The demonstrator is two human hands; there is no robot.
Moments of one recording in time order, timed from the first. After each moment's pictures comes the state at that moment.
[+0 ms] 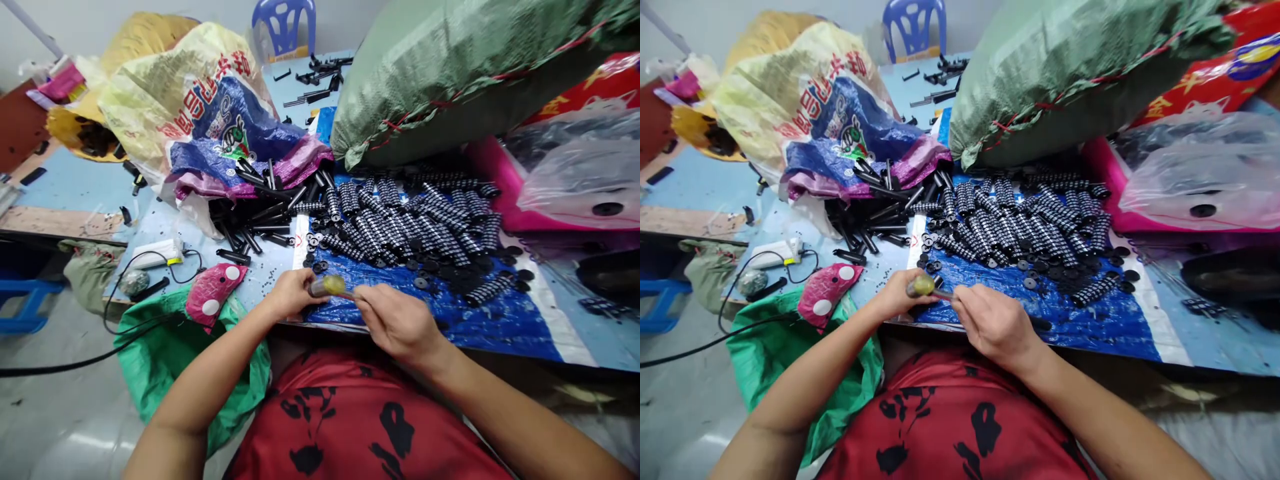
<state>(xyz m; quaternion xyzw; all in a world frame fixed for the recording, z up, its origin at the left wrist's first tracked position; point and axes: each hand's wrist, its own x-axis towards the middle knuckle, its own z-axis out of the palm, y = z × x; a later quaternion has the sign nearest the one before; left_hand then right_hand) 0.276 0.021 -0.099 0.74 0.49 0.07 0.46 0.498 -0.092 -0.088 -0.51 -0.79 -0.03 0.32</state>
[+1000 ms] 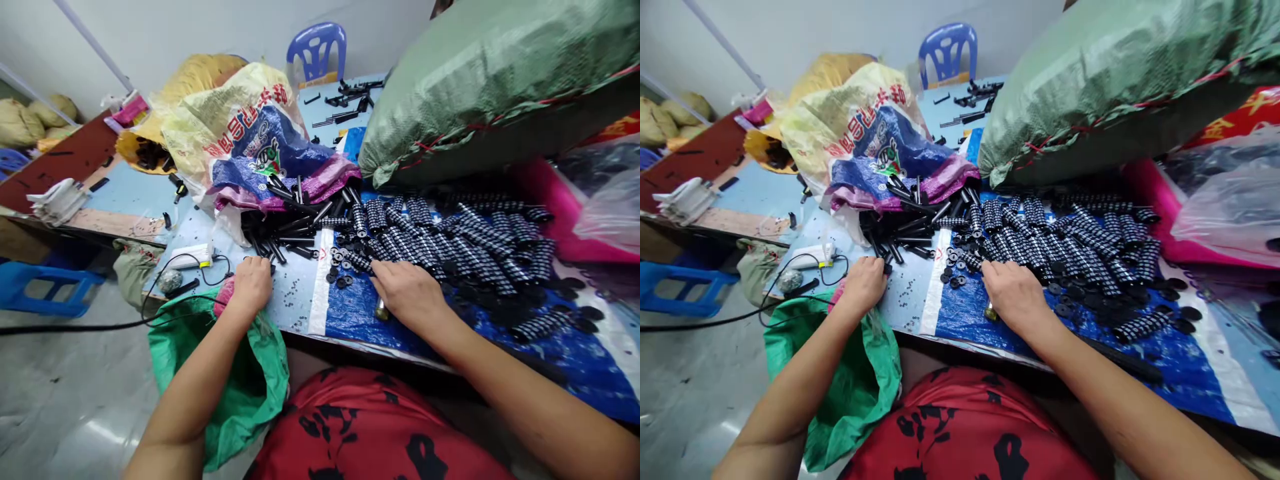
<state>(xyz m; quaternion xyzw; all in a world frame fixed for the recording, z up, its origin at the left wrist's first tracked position) 0.192 0.056 -0.051 0.78 0.61 -0.13 -0.07 0.505 -0.017 -0.113 -0.57 -0.78 -0.17 0.18</state>
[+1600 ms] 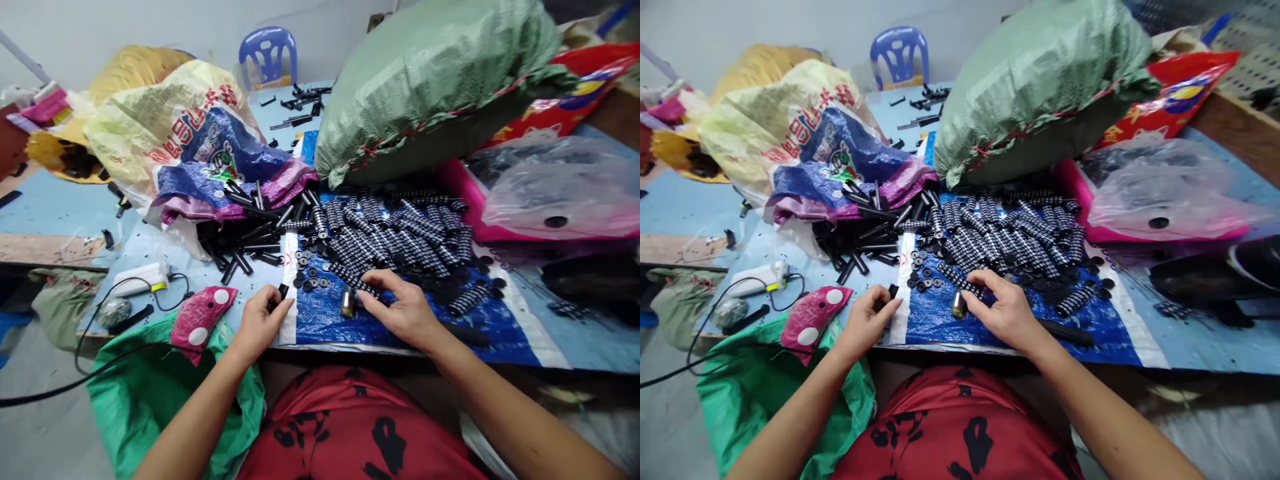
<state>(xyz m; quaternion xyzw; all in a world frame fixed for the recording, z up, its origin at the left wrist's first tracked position) 0.245 0.010 -0.085 0.75 0.49 0.26 0.35 0.538 -0.060 -0.112 -0.57 -0.64 0.19 0.47</state>
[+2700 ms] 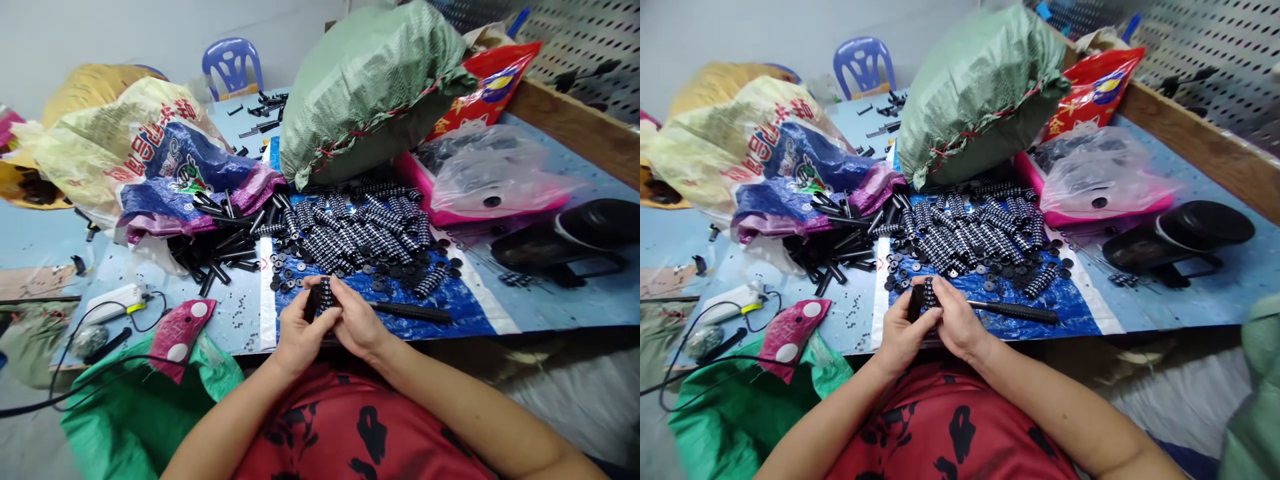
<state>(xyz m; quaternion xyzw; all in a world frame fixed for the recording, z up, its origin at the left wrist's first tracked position) 0.351 -0.041 -0.088 0.62 0.42 0.34 0.57 0.479 -0.067 -0.094 -0.41 -0.20 0.63 0.63</state>
